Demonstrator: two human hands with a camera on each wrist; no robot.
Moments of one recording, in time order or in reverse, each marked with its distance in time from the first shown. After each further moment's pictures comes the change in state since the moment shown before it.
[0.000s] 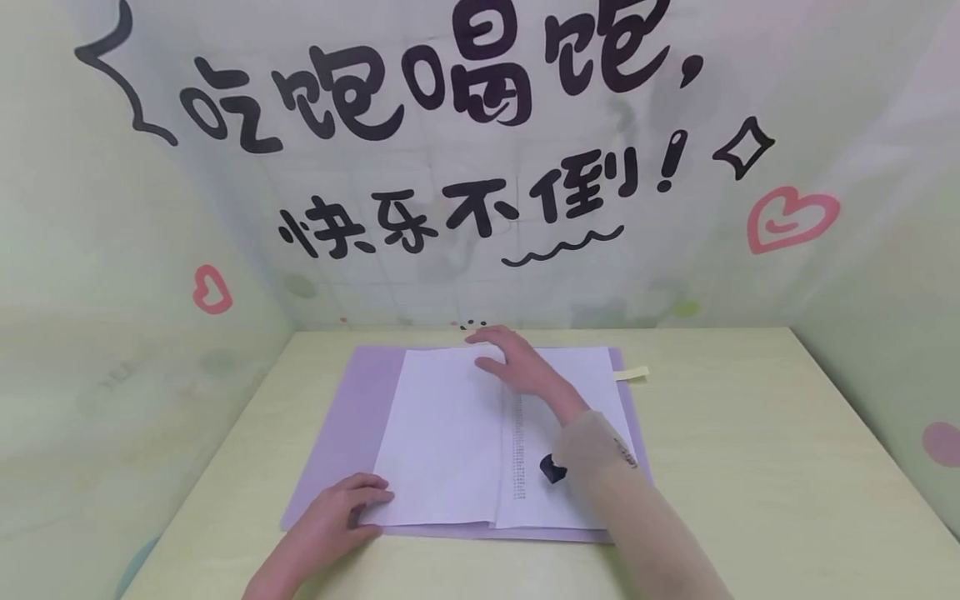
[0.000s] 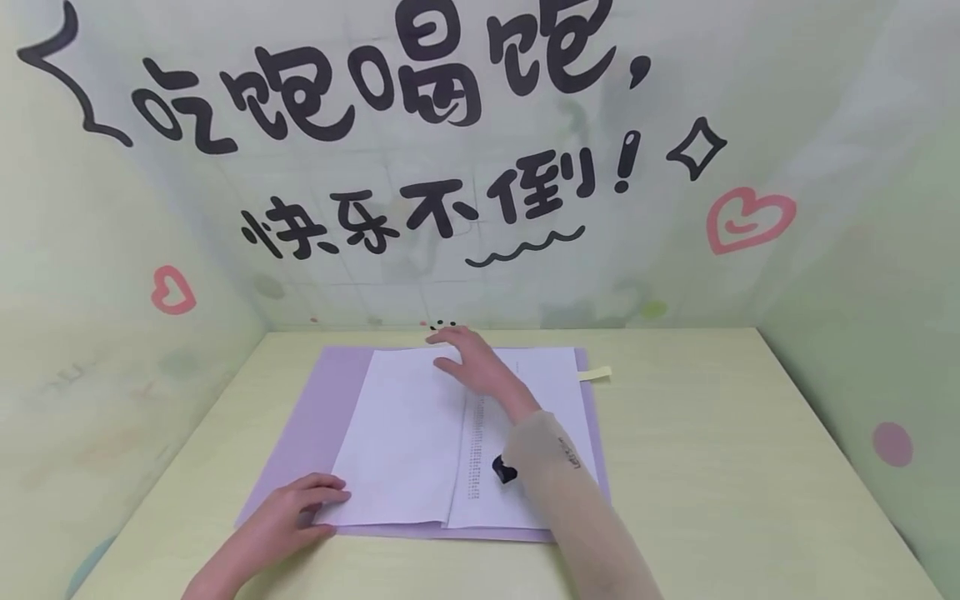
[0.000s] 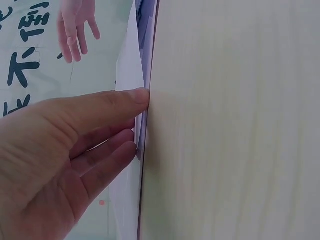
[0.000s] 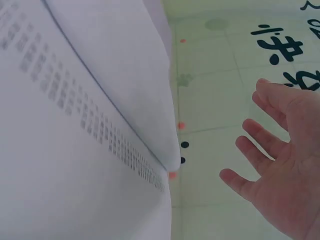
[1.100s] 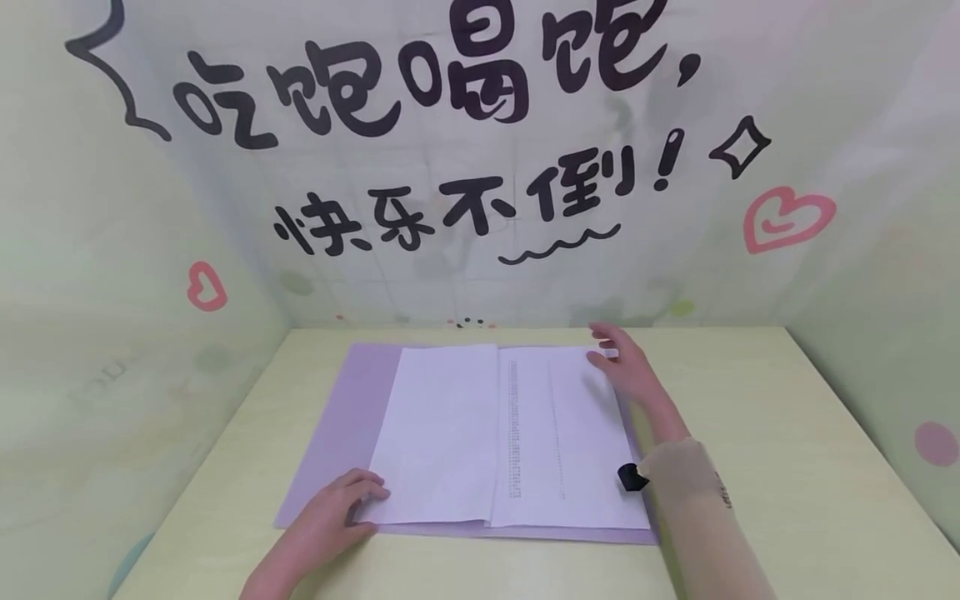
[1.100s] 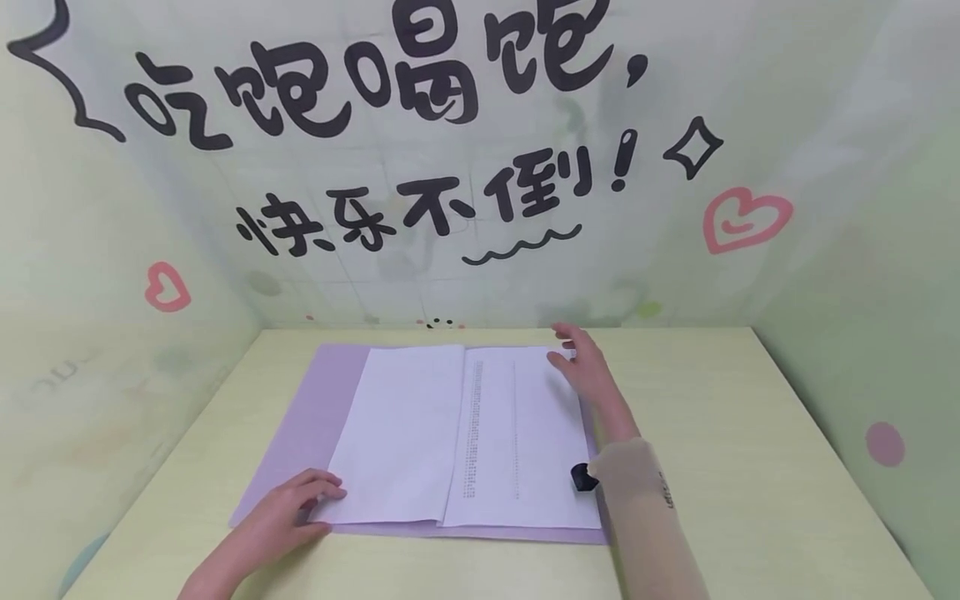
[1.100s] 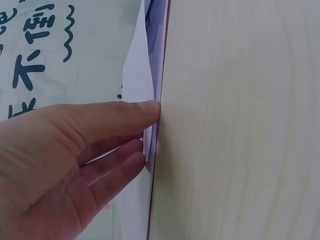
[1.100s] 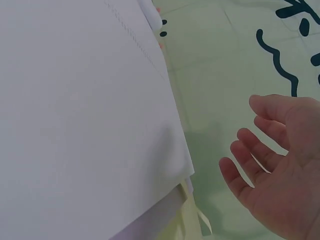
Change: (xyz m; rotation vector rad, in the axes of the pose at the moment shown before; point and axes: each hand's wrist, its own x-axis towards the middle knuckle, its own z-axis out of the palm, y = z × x) left_hand 0.000 0.004 0.002 0.004 0.018 -0.017; right_hand -0.089 0.092 -0.075 0.160 0.308 0.219
